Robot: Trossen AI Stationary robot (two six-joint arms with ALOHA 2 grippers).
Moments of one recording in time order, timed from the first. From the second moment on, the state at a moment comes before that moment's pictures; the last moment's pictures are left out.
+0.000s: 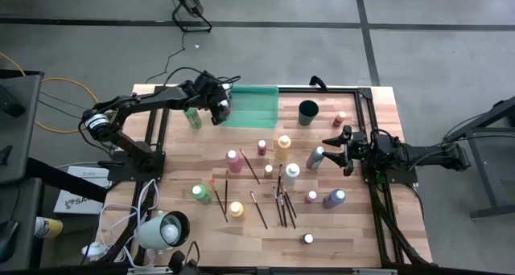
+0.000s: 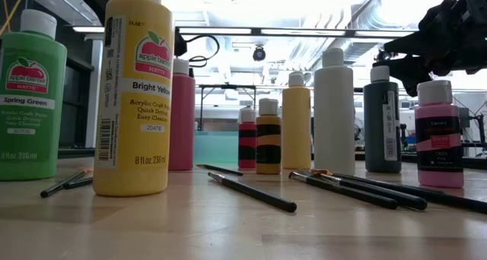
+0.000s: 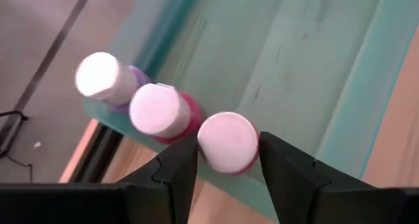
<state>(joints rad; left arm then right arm) 0.71 1.46 0.90 -0.27 -0.01 0.35 0.00 0.06 0.01 0.06 0.13 0.29</state>
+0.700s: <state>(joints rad) 0.69 1.27 0.91 -0.25 0.10 0.56 0.00 0.06 0.01 0.06 0.13 0.29</state>
